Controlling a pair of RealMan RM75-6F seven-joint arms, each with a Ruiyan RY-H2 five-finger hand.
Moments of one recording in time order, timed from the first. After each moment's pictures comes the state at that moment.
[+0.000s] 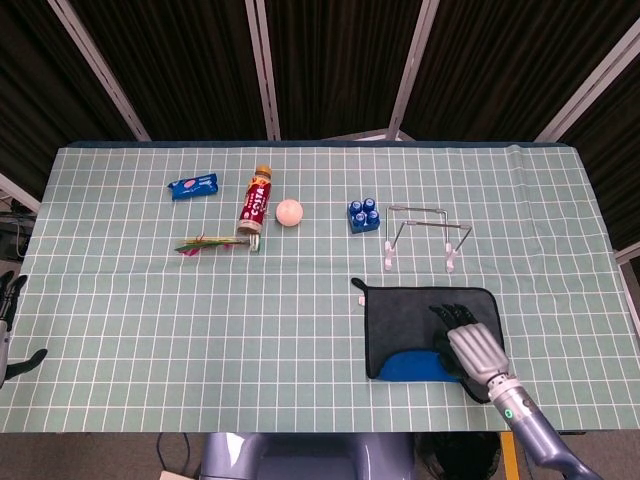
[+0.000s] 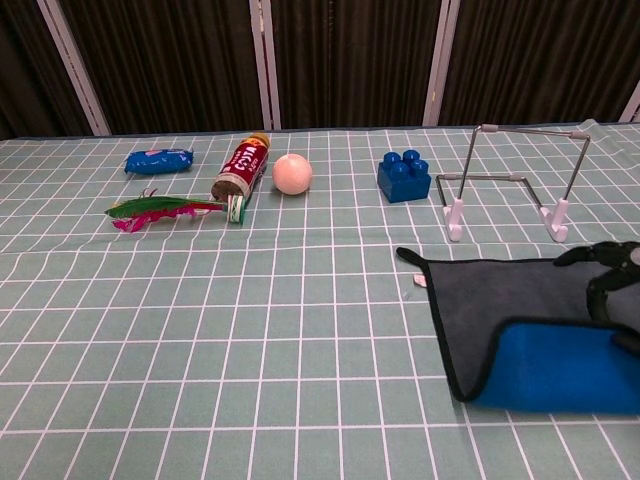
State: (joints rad) left arm -0.06 -1.04 -0.07 -1.80 1.36 1.50 0.31; right arm 0.38 -1.33 0.01 -1.55 -1.45 1.03 -0.09
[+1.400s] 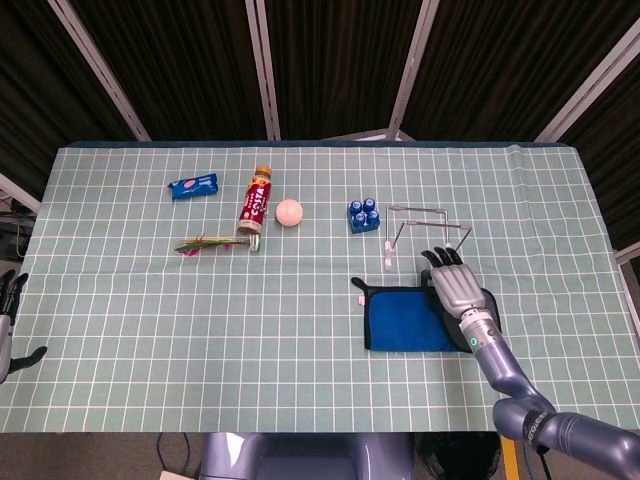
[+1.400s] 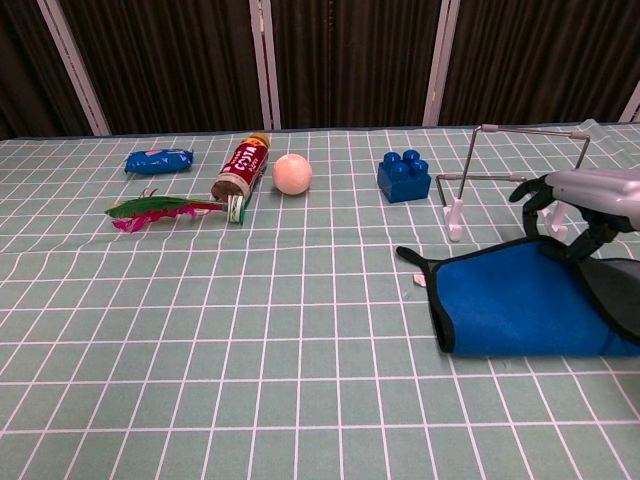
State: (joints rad) left arm -0.09 -1.06 -0.08 -1.77 1.28 1.45 0.34; right arm 0.62 -1.46 0.18 -1.39 -1.05 0.86 -0.33
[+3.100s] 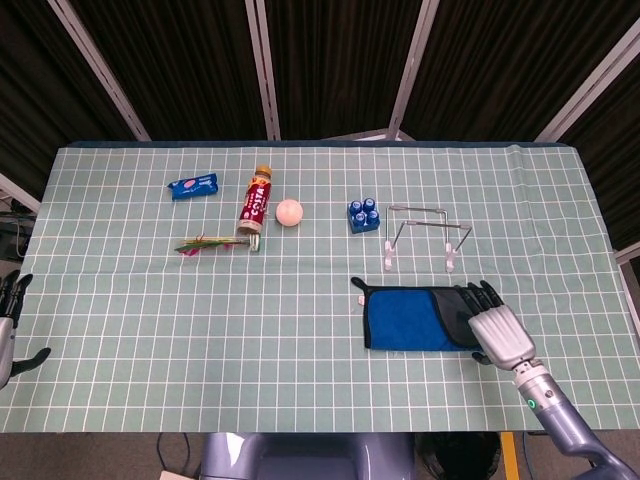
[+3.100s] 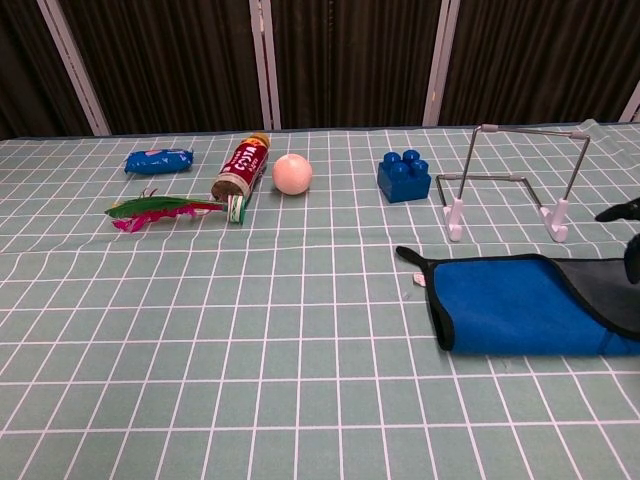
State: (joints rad) left arm -0.08 -1.05 -0.06 -1.80 1.33 1.48 0.33; right arm 0.42 -1.28 -0.09 -1.42 -1.51 1.17 -0.25
